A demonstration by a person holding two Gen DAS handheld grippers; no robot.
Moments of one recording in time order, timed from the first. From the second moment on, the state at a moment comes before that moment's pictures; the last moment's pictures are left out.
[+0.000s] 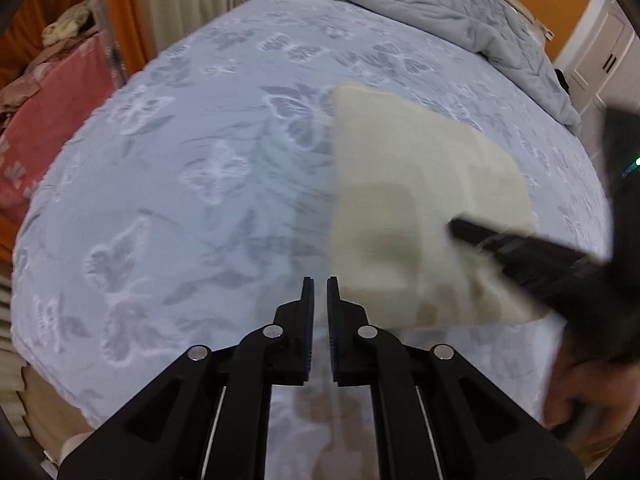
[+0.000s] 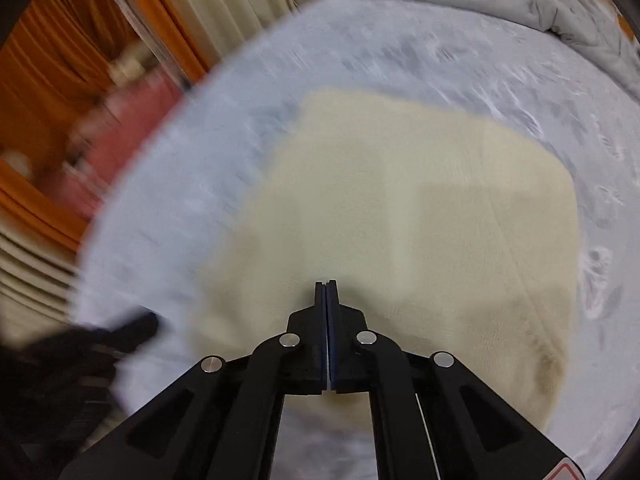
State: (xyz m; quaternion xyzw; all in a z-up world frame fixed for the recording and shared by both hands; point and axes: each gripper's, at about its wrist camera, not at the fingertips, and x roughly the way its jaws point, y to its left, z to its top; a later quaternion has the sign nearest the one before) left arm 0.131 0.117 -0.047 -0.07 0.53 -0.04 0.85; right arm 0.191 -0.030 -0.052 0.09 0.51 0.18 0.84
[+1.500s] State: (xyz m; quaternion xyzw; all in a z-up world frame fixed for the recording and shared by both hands) left arm -0.006 0.031 -0.029 0.03 0.48 -0.06 0.87; right arm -0.039 -0.147 -0.050 0.13 0.48 -0.07 0.86
